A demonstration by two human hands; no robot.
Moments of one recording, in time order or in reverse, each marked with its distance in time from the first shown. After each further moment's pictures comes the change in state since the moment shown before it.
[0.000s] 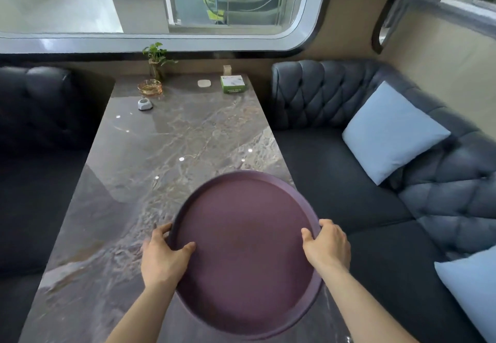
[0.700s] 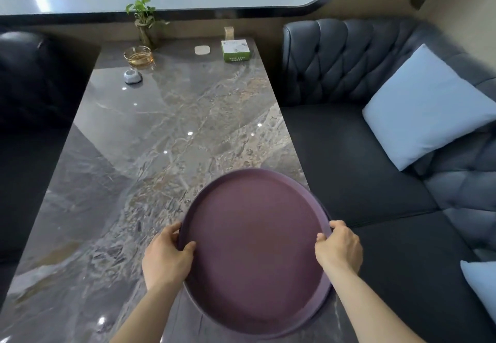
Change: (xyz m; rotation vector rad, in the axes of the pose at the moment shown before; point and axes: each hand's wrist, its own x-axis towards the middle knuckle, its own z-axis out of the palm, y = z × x) left_hand 0.033 0.002 0.063 0.244 -0.003 -0.005; right_hand 0.077 0.022 0.057 -0.080 -0.033 0.104
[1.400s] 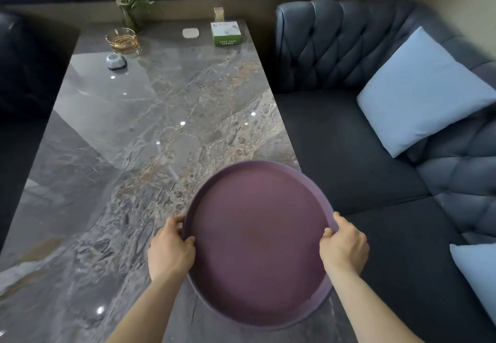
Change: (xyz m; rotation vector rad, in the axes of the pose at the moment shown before) left_hand 0.002 -0.001 0.028 0.072 -0.085 0.018; right_hand 0.005 0.030 0.011 0.069 0.148 -0.009
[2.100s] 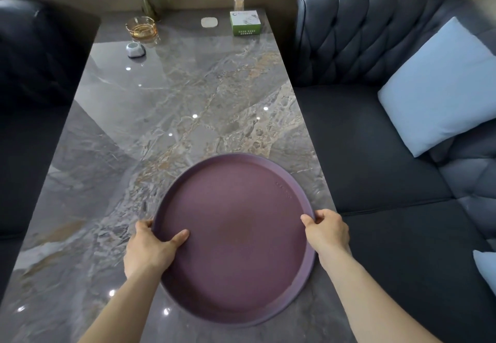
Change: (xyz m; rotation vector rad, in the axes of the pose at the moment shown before) left_hand 0.026 -0.062 -0.029 -0.004 0.073 -0.283; right_hand -0.004 -0.030 0.043 0.147 -0.324 0.075
